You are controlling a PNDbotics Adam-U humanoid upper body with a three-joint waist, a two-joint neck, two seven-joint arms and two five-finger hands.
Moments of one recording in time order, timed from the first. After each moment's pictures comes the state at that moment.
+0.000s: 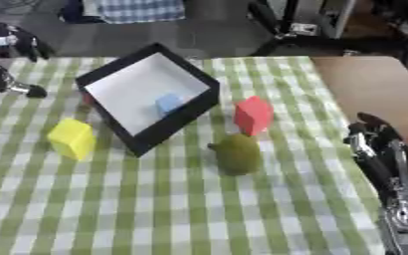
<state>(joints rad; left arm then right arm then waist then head) -0.94 0.66 -0.36 -1.05 -0.56 -0.38 -0.74 0.00 -0.26 -0.17 -1.62 0.01 -0.21 -0.07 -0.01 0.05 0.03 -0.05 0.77</state>
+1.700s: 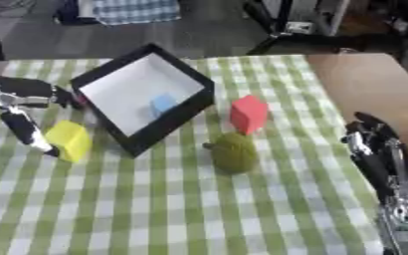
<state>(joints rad) -0.91 0.54 -0.45 -0.87 -0.85 -0.47 -0.65 0.00 -0.26 -0.18 -1.62 0.02 -0.21 -0.07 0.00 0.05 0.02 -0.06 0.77</state>
